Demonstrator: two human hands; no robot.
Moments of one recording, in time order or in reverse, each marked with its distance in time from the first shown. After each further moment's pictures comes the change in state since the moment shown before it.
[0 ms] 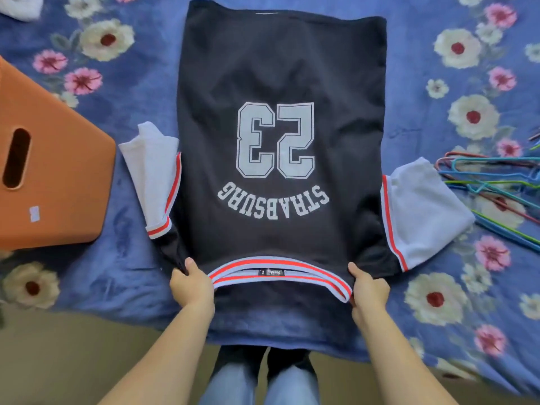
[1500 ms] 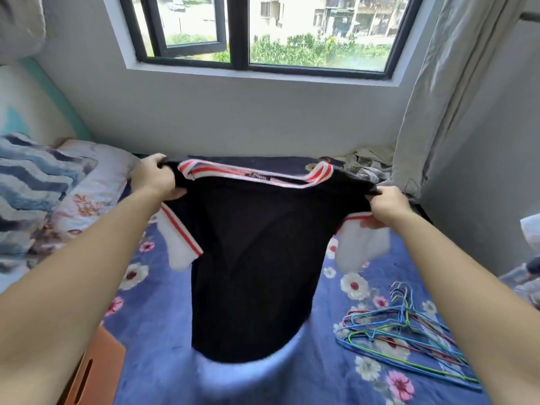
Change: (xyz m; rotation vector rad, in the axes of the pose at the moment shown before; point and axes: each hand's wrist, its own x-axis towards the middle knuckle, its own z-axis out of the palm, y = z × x) left_hand -0.221 0.543 -0.168 0.019 -0.182 1.238; right_hand -0.264 -0.502 -0.149 -0.339 0.035 -0.999
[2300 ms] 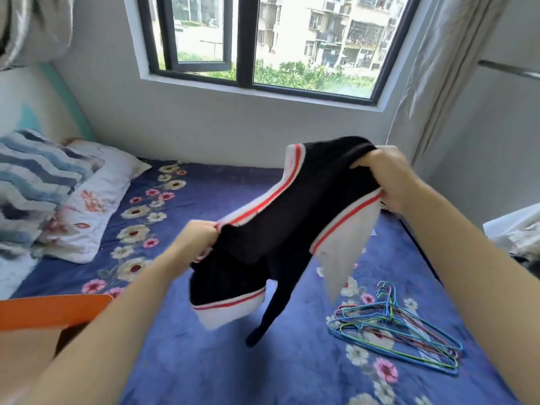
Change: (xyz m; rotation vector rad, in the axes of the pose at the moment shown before) left_hand -0.152 -0.045 -0.041 -0.402 -0.533 -0.072; right_hand -0.175 -0.114 -0.042 0.513 -0.115 -0.248
